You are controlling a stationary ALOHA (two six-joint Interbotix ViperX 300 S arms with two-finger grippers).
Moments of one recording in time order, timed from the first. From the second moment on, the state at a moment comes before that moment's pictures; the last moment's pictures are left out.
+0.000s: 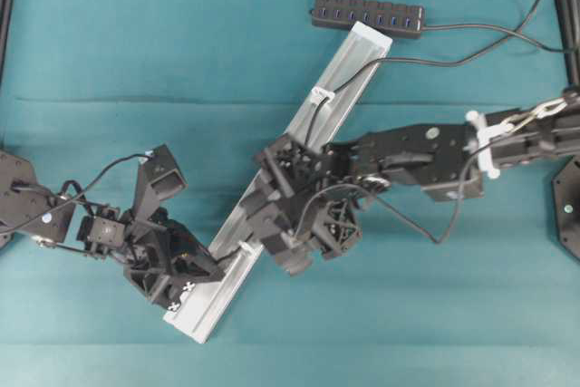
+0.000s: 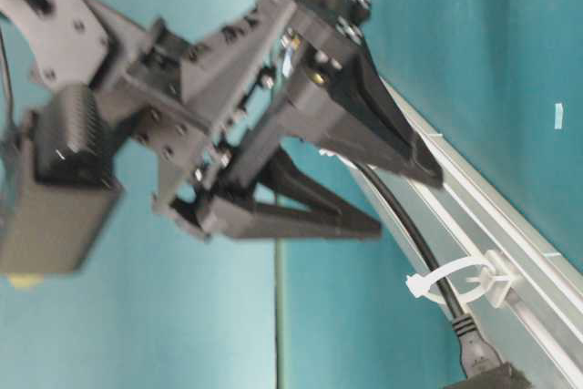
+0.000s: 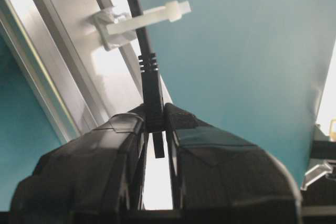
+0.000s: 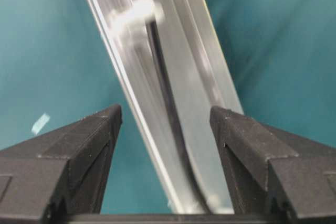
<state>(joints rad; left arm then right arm) -0.21 -0.02 0.98 0.02 -0.40 -0.94 0.00 0.21 0.37 0.22 0.40 -0.85</state>
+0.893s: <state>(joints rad) -0.25 -0.23 1.05 0.02 -0.28 -1.03 -0.06 0.04 0.50 0.22 0.29 -0.70</state>
